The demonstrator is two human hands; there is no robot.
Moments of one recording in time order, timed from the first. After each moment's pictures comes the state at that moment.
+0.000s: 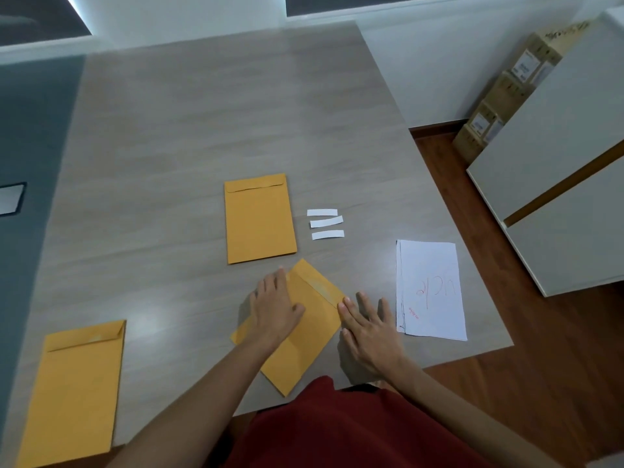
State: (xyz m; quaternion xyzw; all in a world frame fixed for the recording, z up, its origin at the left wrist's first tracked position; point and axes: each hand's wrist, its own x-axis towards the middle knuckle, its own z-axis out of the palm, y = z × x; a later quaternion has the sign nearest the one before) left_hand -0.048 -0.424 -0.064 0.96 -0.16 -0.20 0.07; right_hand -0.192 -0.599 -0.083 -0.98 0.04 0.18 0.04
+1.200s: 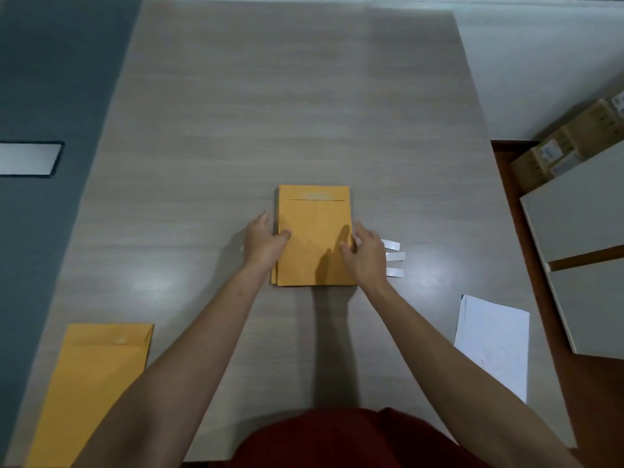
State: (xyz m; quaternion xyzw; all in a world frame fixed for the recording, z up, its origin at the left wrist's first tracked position) left_hand 0.163 -0.381 -0.057 0.86 0.14 -0.18 0.46; right_hand 0.079 -0.565 -0.058 -0.88 0.25 0.02 0.39
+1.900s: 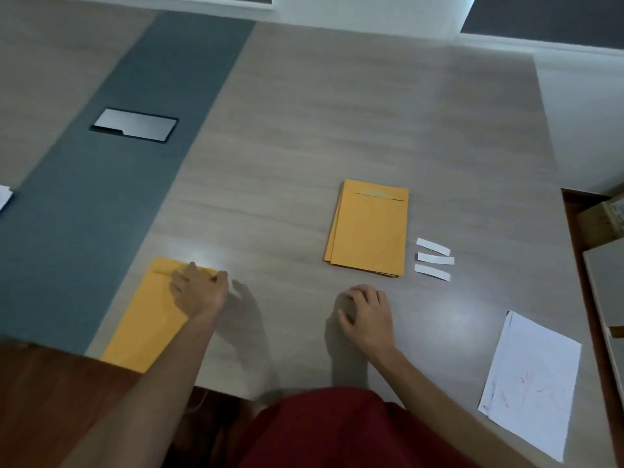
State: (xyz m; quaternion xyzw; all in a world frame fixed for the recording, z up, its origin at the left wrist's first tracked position) left_hand 0.019 -0.164 -0.077 0.89 0.39 -0.07 0.24; right_hand -0.052 -0.481 -0.086 -0.97 0.00 0.07 0.21
